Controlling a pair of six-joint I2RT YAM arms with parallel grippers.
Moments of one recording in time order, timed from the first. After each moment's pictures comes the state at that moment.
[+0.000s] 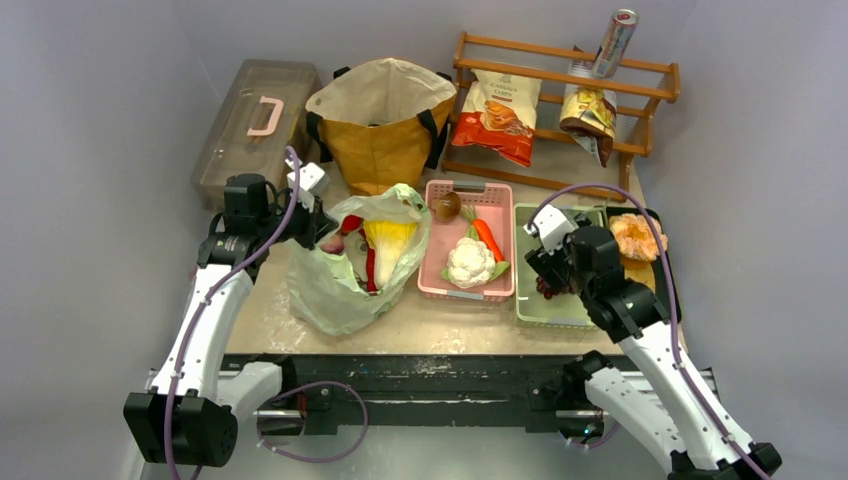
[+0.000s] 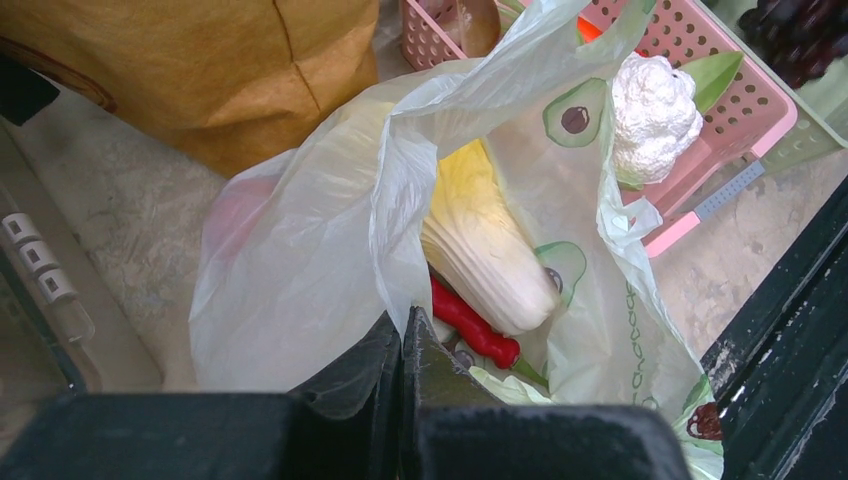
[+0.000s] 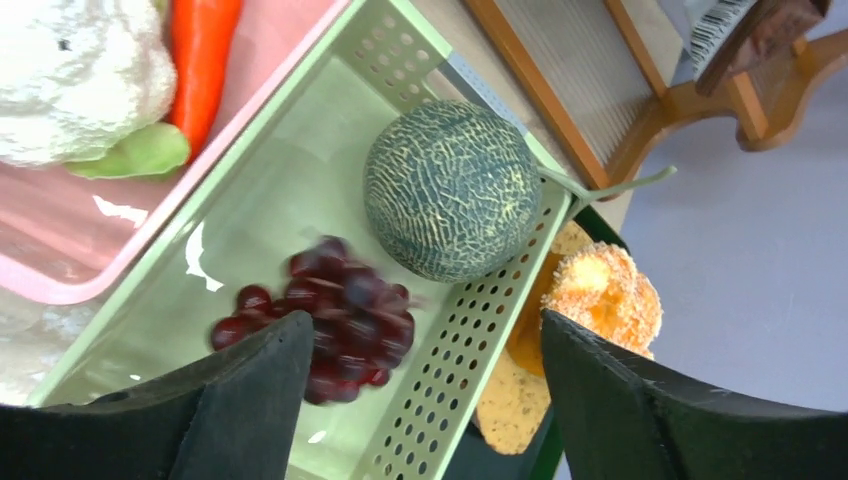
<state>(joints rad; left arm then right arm) -0.05 1.02 0.95 -0.52 0.64 0.26 0.42 0.70 0.77 -0.66 0.32 -0.49</state>
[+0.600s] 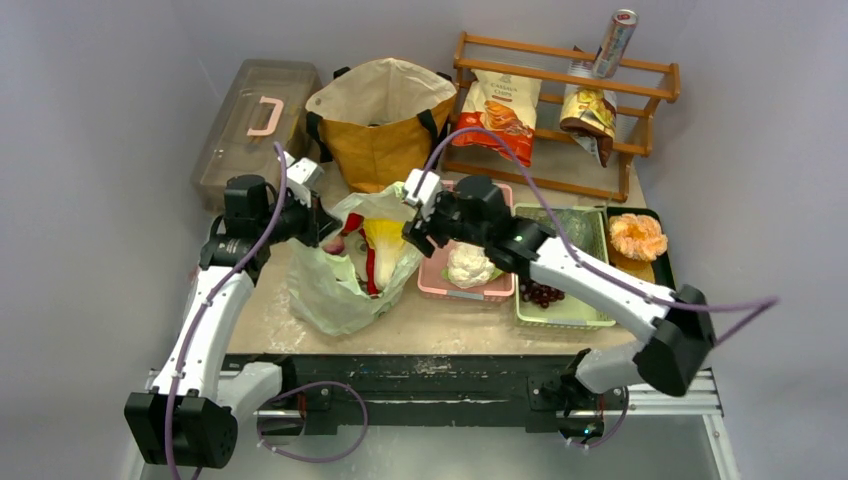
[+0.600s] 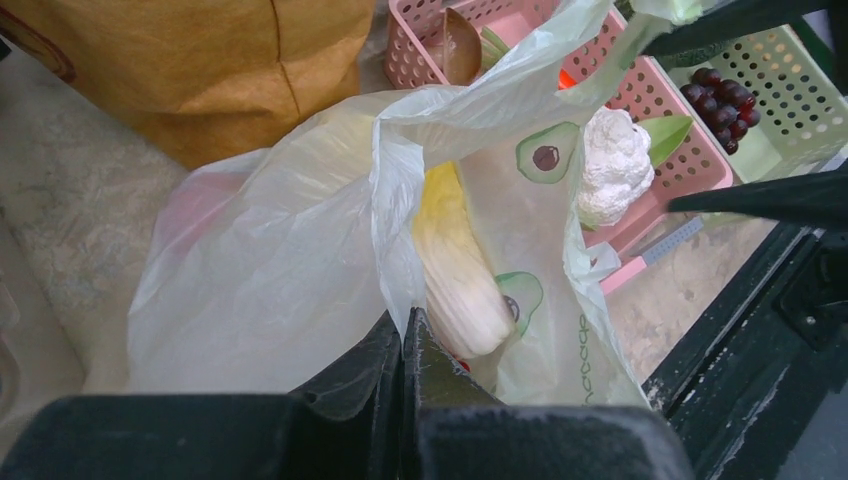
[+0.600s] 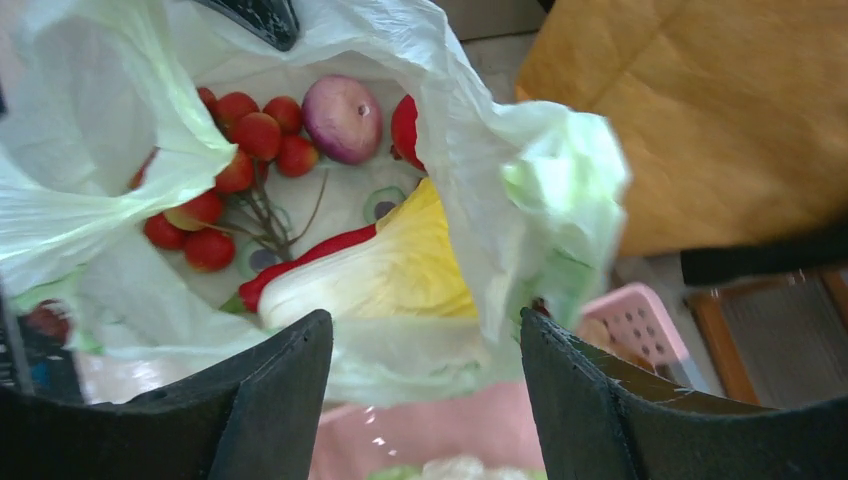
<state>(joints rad) -0.05 1.01 0.93 -0.45 0.65 0.09 0.82 1.33 1.16 -0.19 -0.14 -0.22</state>
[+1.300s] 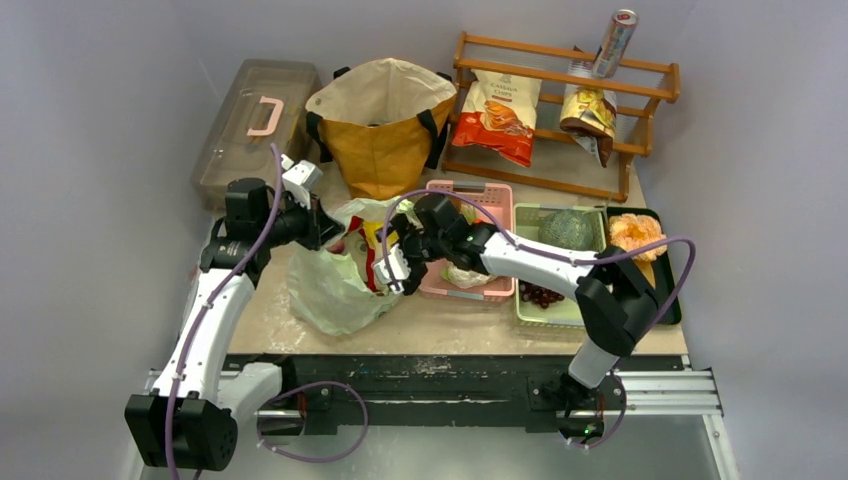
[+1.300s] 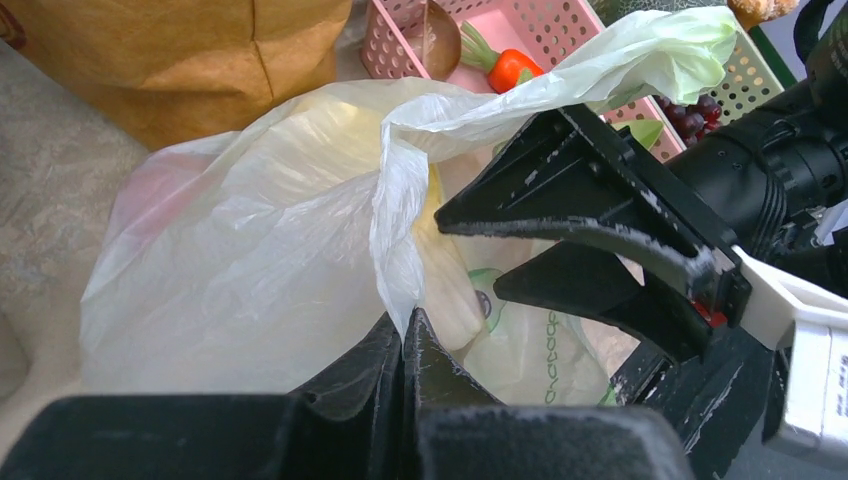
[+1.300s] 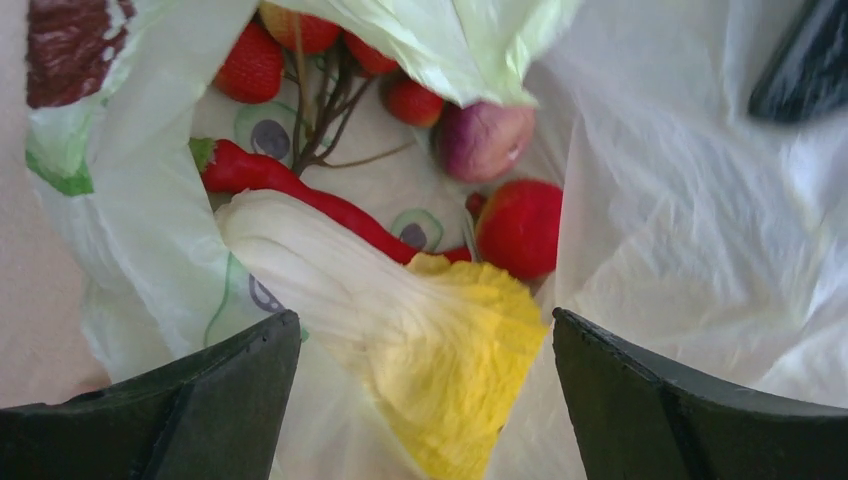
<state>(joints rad) -0.05 0.99 0.90 -0.45 0.68 0.00 0.87 1.66 1.10 -0.05 -0.45 -1.22</state>
